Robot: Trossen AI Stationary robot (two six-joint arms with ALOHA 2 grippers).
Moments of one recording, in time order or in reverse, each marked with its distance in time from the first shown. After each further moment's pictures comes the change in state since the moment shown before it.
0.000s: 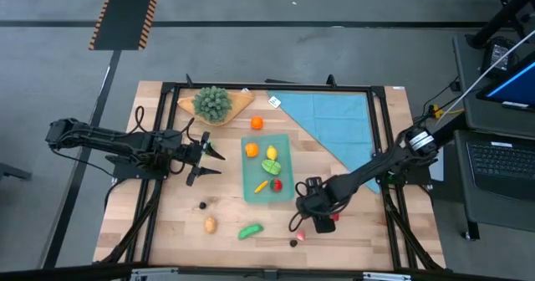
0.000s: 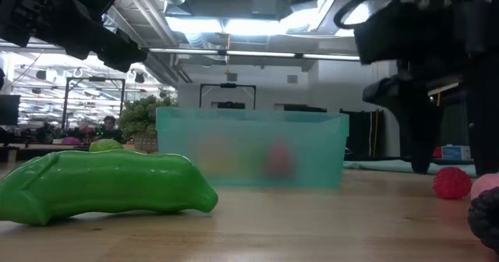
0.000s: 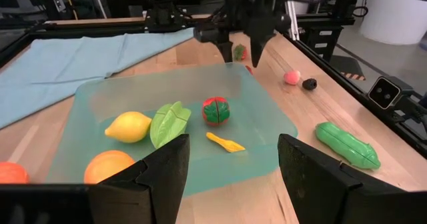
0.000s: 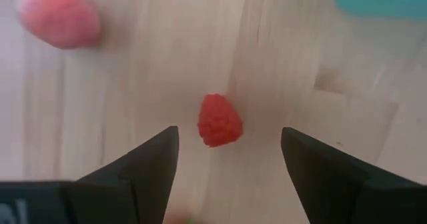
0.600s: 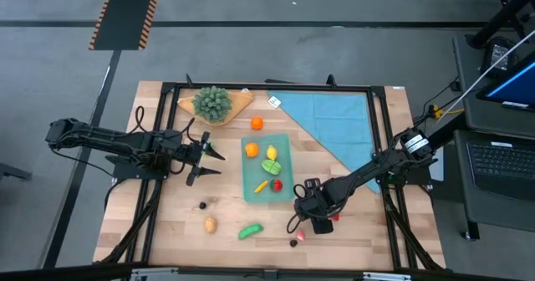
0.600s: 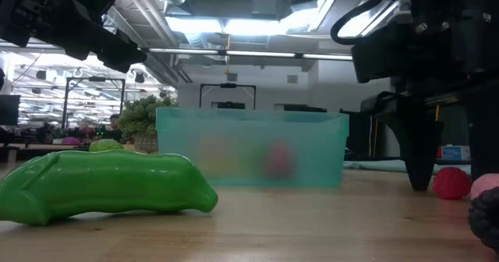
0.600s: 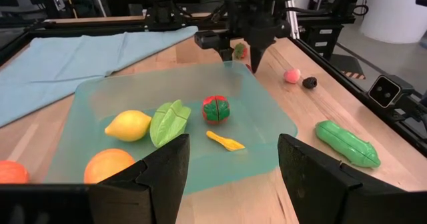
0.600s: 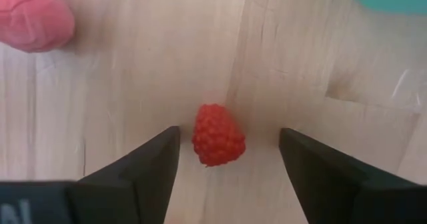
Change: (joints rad) left arm 0.000 0.000 0.000 -0.005 0.000 0.001; right arm 0.000 0.062 0.002 0.039 0.010 0.004
